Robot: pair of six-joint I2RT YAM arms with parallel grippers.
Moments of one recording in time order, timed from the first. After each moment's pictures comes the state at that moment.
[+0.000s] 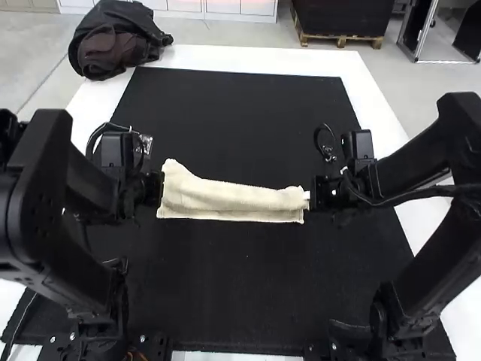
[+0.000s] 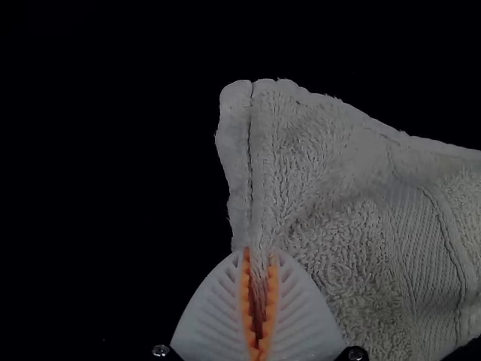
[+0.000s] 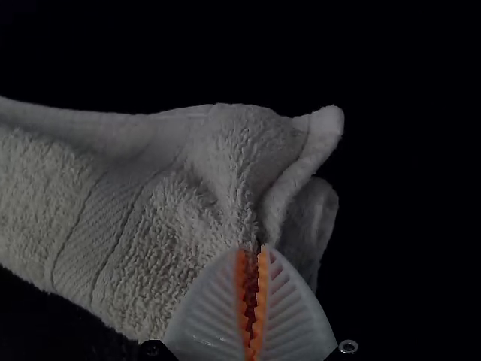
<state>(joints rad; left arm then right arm) 0.10 1.23 0.24 0.42 0.19 0.17 0.17 1.46 0.45 0.20 -0.34 0.05</state>
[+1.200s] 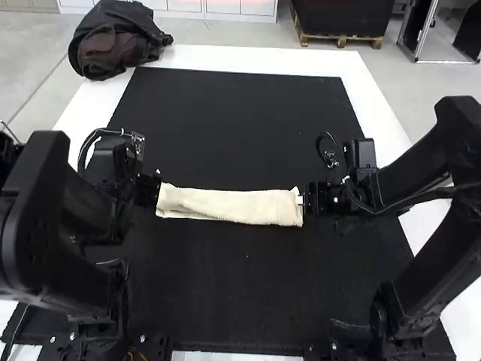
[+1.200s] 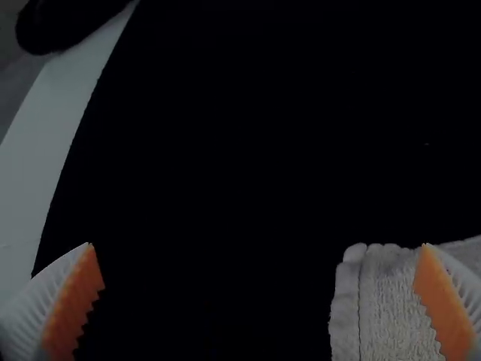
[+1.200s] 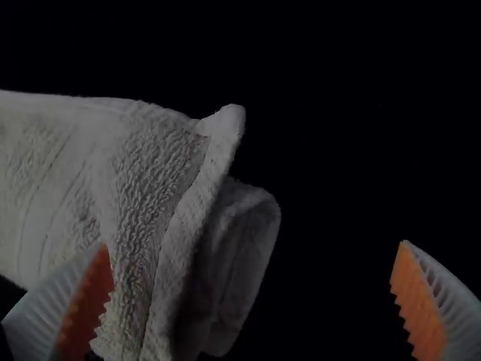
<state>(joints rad) 0.12 1.16 0.14 0.65 -0.03 0.31 0.16 1.46 0.39 0.30 -0.30 0.01</state>
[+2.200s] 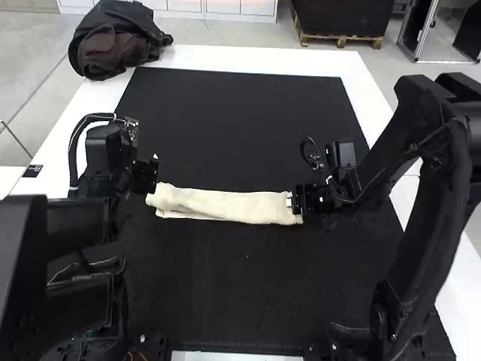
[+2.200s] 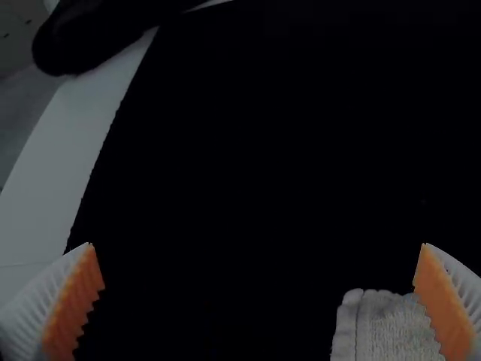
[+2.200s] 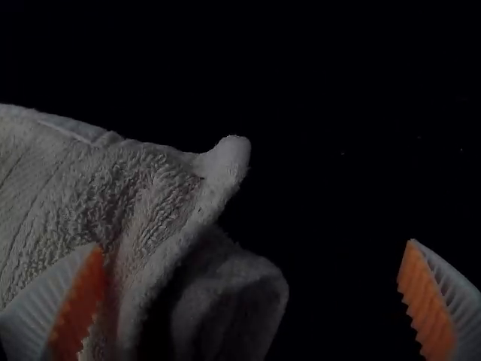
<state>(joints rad) 0.12 0.93 0.18 0.44 -0.03 0.26 0.23 1.73 0.49 0.43 -0.23 0.01</state>
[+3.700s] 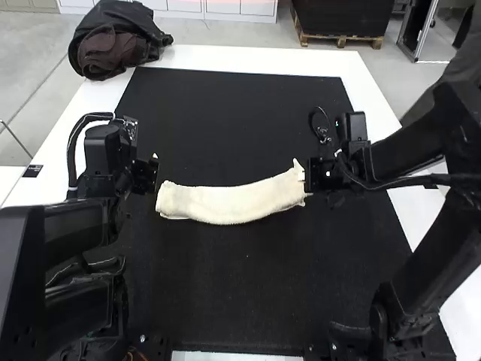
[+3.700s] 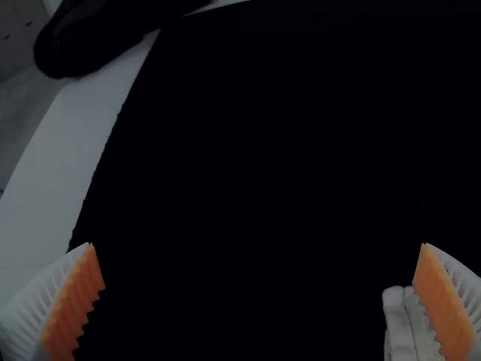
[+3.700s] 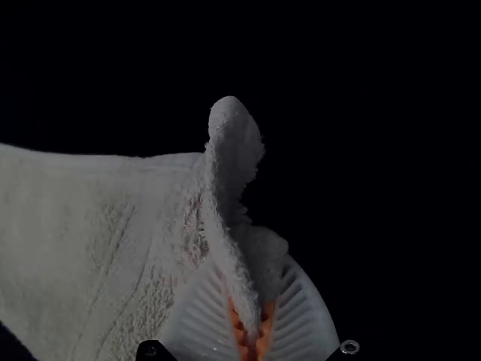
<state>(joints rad) 0.12 0.91 0.18 0.42 -0.03 0.26 0.23 1.50 0.57 0.19 -0.31 0.08</state>
